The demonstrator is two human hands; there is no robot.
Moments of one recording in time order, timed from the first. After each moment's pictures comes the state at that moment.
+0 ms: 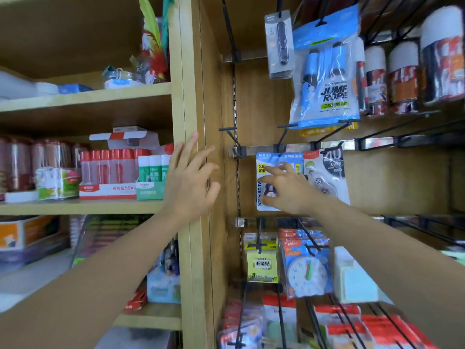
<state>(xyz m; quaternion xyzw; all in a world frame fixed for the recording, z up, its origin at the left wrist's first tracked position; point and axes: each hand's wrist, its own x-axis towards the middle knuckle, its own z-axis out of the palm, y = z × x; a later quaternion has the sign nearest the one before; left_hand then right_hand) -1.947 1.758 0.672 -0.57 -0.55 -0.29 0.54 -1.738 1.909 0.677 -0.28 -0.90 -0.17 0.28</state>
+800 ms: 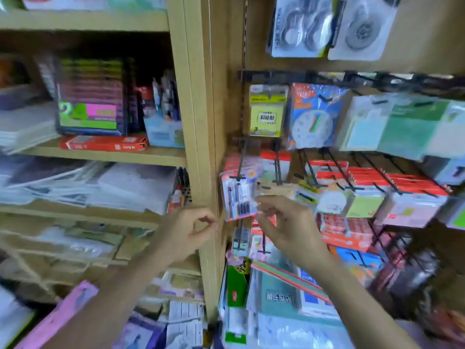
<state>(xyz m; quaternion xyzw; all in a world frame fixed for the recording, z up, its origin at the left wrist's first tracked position) -1.918 1.642 0.340 -0.64 -0.68 -0.34 0.02 -1.689 1.763 0.355 -0.20 -0.85 0.21 0.43</state>
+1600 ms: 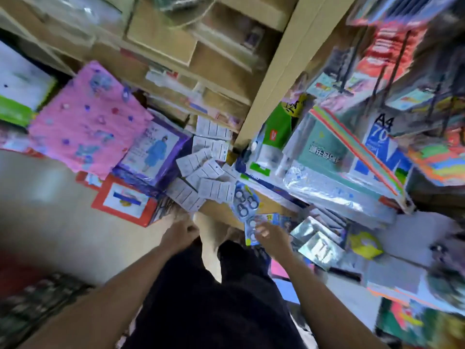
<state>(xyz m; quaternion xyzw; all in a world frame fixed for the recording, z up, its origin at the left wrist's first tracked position) -1.855 1.406 -0.108 -0.16 -0.84 -0.10 -0.51 -1.651 1.618 -0.046 -0.48 -0.71 0.44 -0.26</state>
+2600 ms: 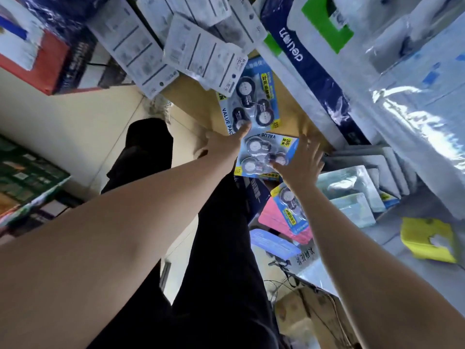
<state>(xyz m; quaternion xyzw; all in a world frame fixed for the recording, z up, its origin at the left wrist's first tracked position) -1.690 1.550 -0.370 0.37 -0.73 -0.29 -0.49 -1.561 1.686 -0.345 -0.44 -0.81 0.17 -0.35</state>
